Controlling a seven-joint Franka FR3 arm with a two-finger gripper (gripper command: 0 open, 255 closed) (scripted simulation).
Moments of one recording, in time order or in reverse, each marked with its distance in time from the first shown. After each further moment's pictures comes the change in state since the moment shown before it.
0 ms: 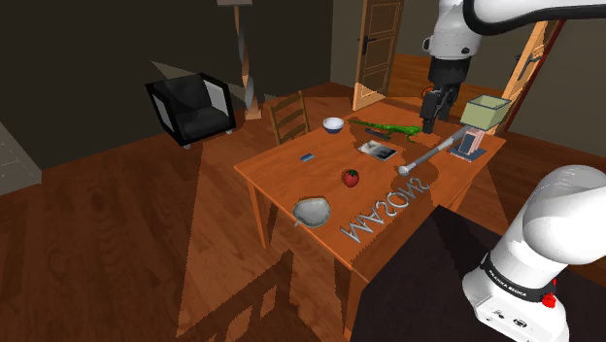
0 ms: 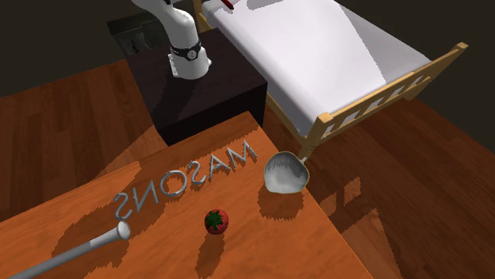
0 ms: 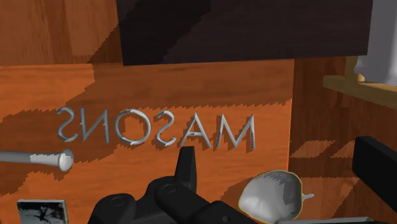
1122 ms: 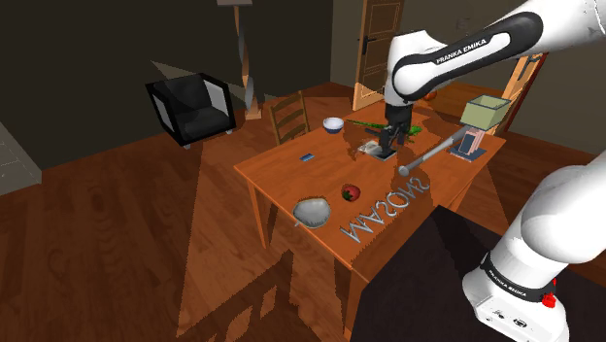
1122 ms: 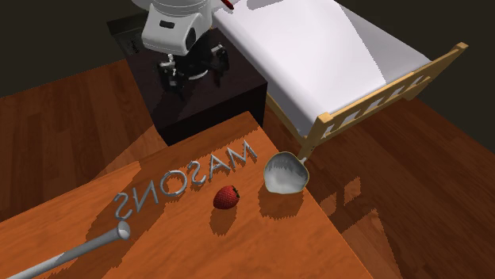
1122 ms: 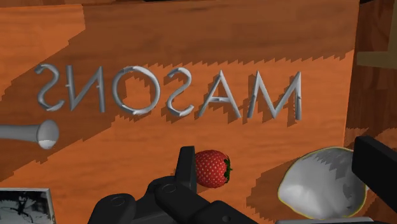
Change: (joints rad) arm -0.029 0.468 -0.097 -0.032 -0.057 0.508 -0.072
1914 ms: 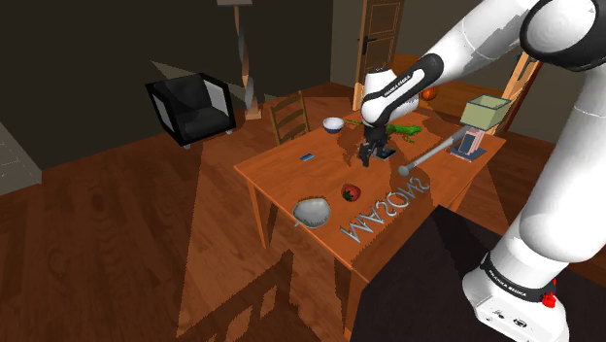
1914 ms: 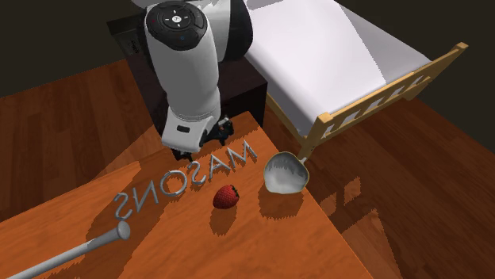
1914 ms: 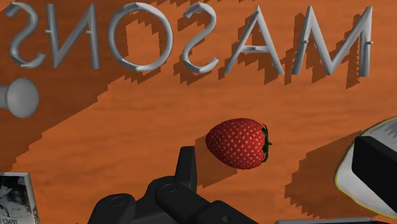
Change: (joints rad) arm -0.023 0.470 -0.044 0.202 0.043 0.275 -0.080
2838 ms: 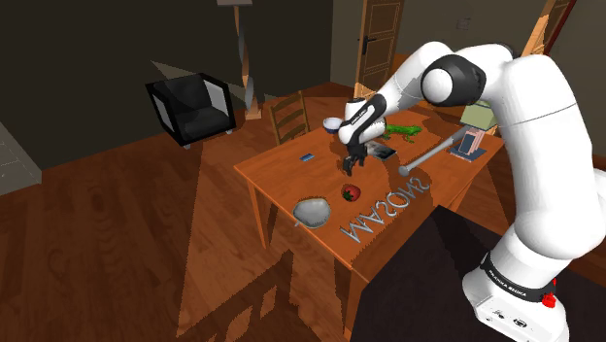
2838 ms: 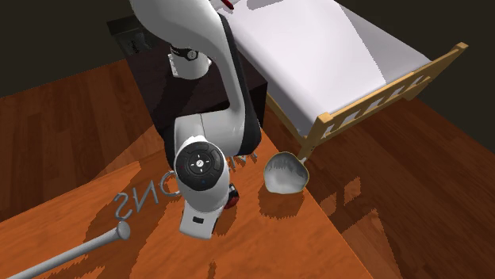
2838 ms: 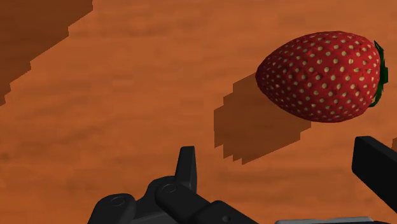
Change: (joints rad) arm -0.077 0.554 0.026 0.462 0.077 0.097 -0.075
